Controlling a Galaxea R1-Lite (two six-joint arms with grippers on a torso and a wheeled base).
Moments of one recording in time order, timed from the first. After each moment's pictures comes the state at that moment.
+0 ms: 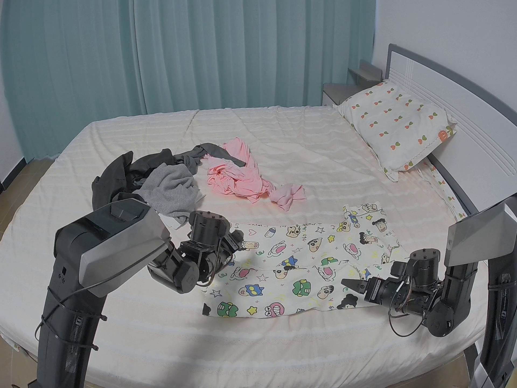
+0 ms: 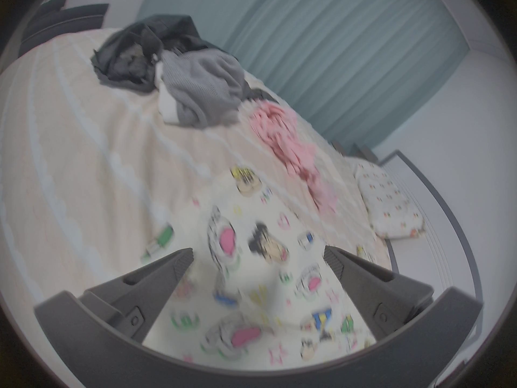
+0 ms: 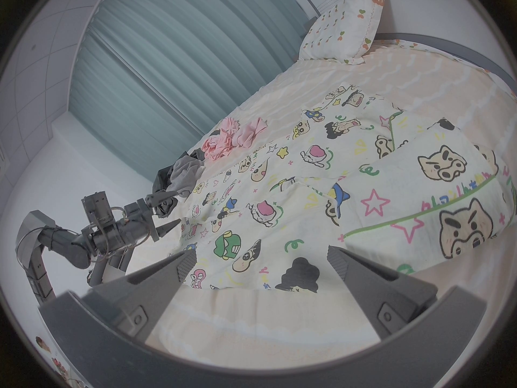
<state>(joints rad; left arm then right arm) -0.41 2.54 -1.30 -0.69 0.24 -0.93 0.27 2.35 -0.34 -1.48 0.23 0.58</state>
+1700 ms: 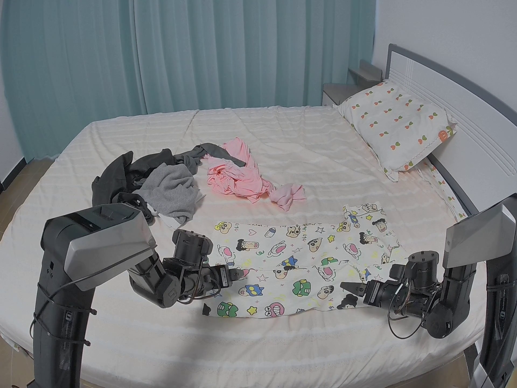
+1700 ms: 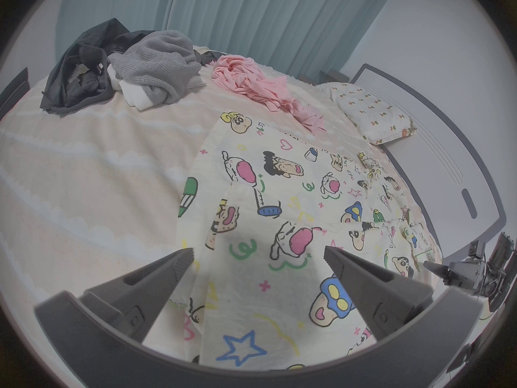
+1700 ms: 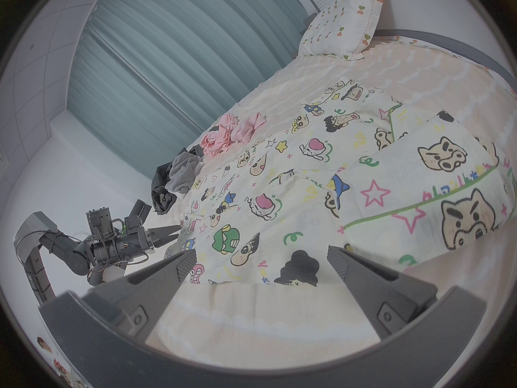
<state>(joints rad) -0.39 2.48 -1.03 -0.71 -0.05 -0.47 0.28 2.36 -0.33 -1.48 0.23 0.58</state>
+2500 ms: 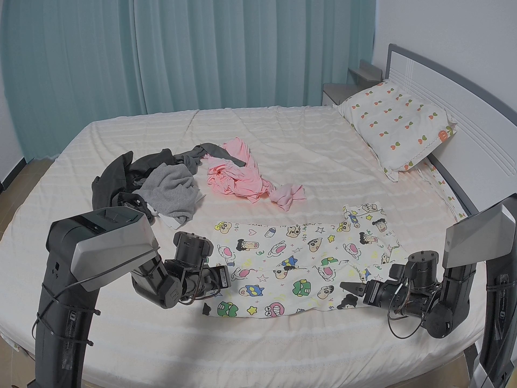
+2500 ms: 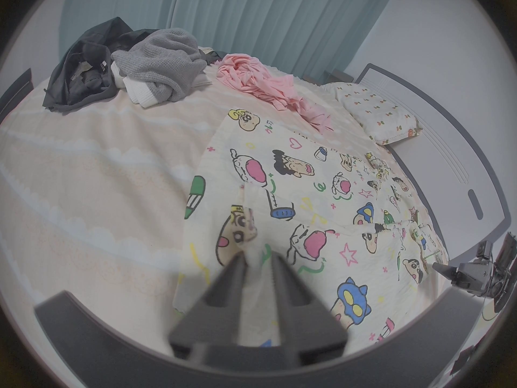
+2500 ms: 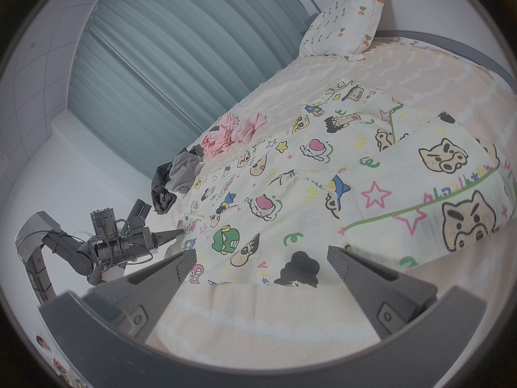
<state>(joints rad) -0.39 2.51 -1.05 -0.71 -0.02 -0.47 0.28 2.36 -0.34 -1.48 0.23 0.58</state>
